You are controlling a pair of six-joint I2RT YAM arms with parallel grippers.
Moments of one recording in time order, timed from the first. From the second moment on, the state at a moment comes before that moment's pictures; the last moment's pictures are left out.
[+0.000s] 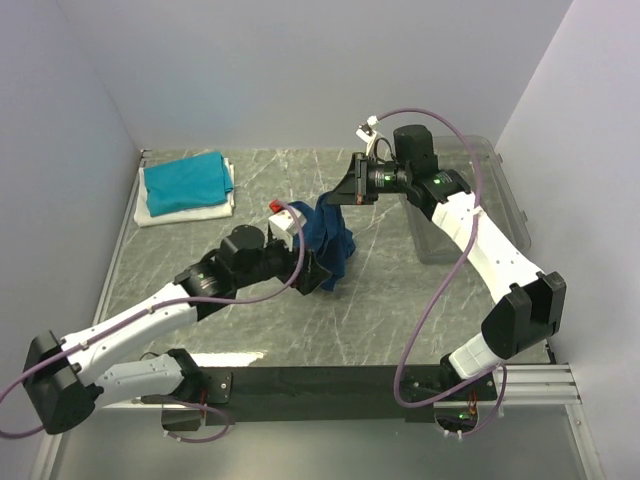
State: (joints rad) left arm -0.83 1.03 0.80 -0.09 0.18 -0.33; right arm 0.41 1.53 1.49 -0.47 -0.79 0.49
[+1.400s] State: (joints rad) left arm -0.80 0.94 1.27 -0.32 -0.25 -0.20; right arm 0.43 1.56 1.42 -0.85 -0.81 -0.70
